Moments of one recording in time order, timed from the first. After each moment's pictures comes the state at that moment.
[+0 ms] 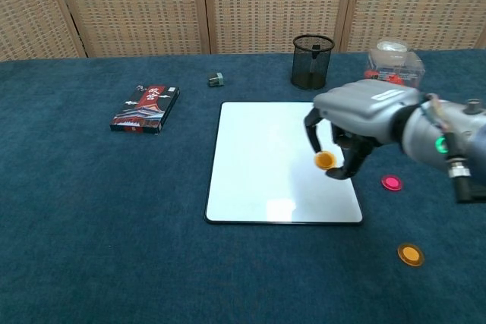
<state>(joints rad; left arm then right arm) -0.05 -0.98 -0.02 -1.84 1.44 1.46 0.08 0.76 -1.63 0.24 -1.75 -0.80 1.08 -1.01</state>
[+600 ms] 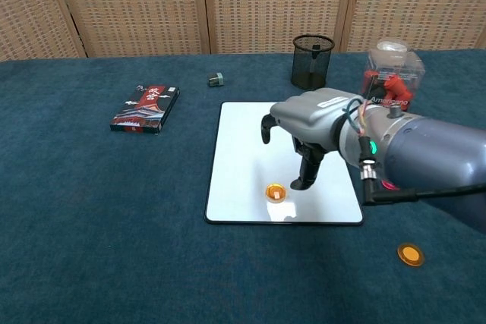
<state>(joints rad) -0.06 -0.97 -0.02 -1.84 1.43 1.44 0.06 0.89 -1.72 0.25 -1.77 -0.60 1.20 -1.11</state>
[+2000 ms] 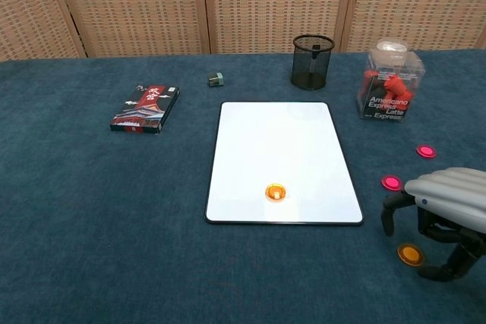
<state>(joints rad) -0.06 -1.00 -0.02 -1.85 1.43 1.44 0.12 0.55 -1.45 -0.10 -1.74 -1.12 1.07 -0.54</state>
